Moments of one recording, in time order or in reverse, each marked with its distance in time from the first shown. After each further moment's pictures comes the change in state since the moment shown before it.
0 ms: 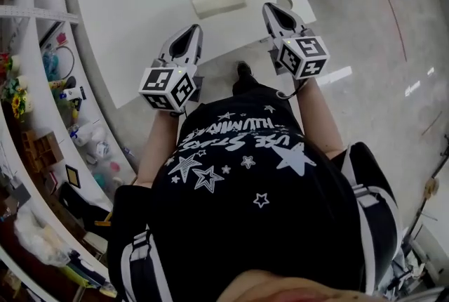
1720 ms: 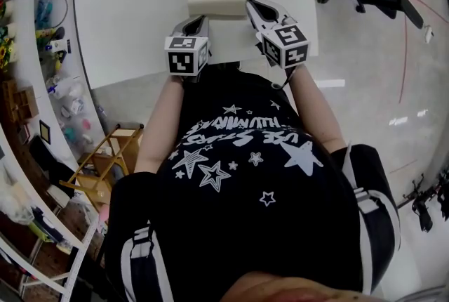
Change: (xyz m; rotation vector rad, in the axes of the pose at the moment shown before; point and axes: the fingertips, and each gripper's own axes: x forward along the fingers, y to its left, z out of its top) left arm 0.119 0.082 -0.126 -0.042 0.369 0.376; right arm 0.127 -0.031 -0.057 -0.157 0.286 0.342
